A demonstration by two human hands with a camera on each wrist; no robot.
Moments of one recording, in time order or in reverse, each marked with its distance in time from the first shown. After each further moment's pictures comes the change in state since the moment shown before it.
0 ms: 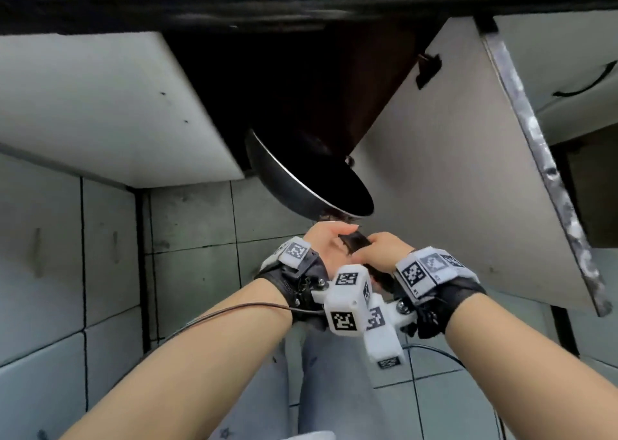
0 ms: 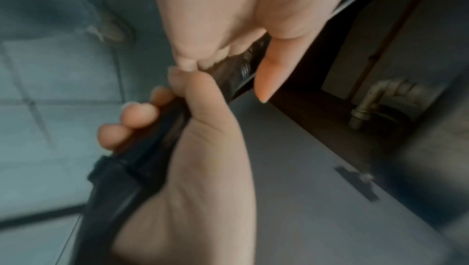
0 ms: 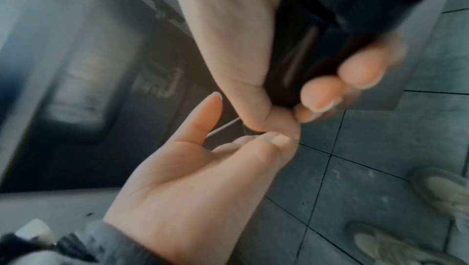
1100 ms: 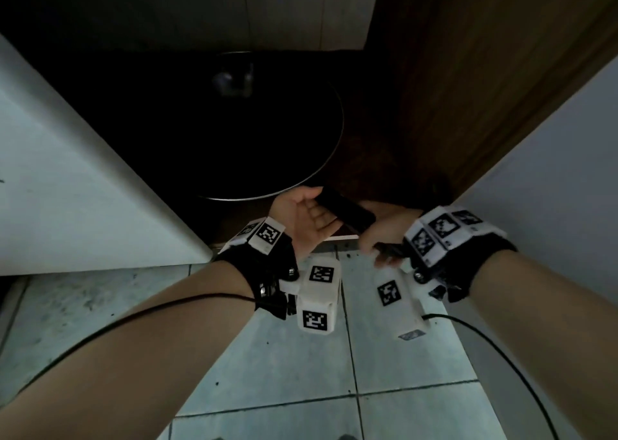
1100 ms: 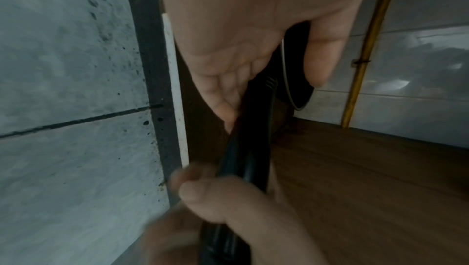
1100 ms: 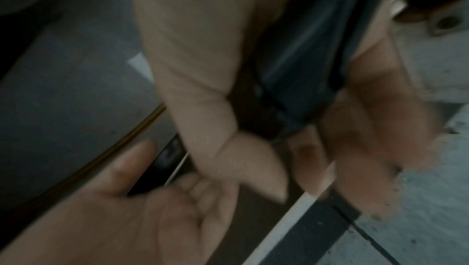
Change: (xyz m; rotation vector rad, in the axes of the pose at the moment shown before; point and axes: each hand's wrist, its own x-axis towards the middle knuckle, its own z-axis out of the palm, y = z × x) left_hand 0.386 0.222 -0.211 -0.053 -0.025 0.618; right_hand 0.481 -0.110 0.000 -0.201 0.061 -0.323
